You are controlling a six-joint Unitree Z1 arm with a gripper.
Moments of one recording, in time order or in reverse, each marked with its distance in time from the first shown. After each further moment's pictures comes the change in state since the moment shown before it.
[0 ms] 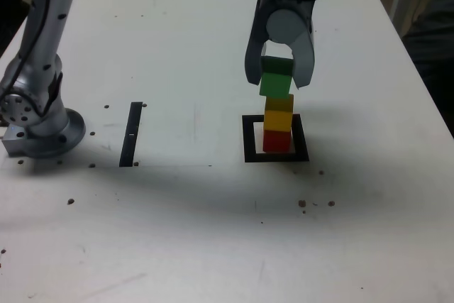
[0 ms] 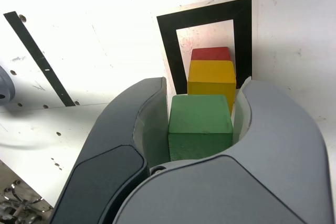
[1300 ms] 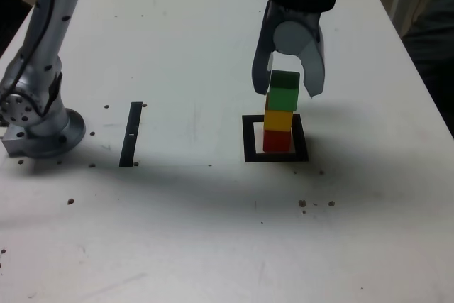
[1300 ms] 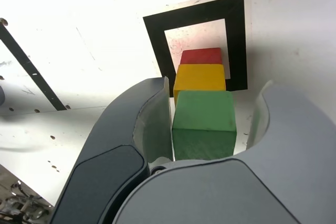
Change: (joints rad) arm 0.012 0.037 0.014 -0.039 -0.029 0.036
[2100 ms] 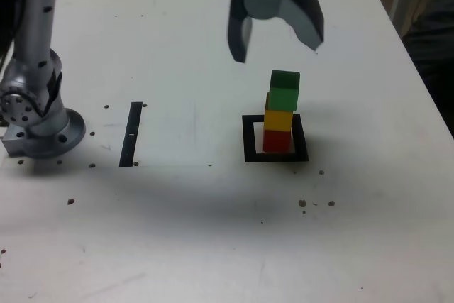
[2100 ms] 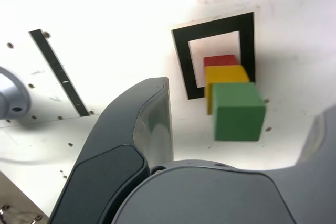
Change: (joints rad) arm 0.002 -0.196 0.101 0.006 0.091 -0.013
